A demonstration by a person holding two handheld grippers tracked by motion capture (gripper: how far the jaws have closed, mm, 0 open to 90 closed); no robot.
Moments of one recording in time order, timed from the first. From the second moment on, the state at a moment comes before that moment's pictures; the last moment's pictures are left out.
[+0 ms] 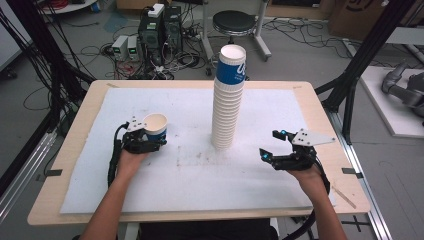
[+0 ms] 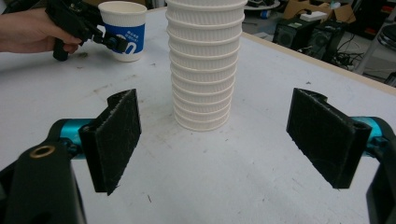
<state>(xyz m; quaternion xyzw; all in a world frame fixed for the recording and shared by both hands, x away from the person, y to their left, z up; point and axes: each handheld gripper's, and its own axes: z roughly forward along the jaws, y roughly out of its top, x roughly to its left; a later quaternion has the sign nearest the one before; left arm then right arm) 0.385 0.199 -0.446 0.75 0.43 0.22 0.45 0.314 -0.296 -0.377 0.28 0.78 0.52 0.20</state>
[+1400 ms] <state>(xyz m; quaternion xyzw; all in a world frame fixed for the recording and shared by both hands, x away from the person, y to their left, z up) 0.318 0.267 -0.403 0.62 0.36 0.26 0.65 0.318 -0.318 -0.389 0.33 0.78 0.47 0.23</state>
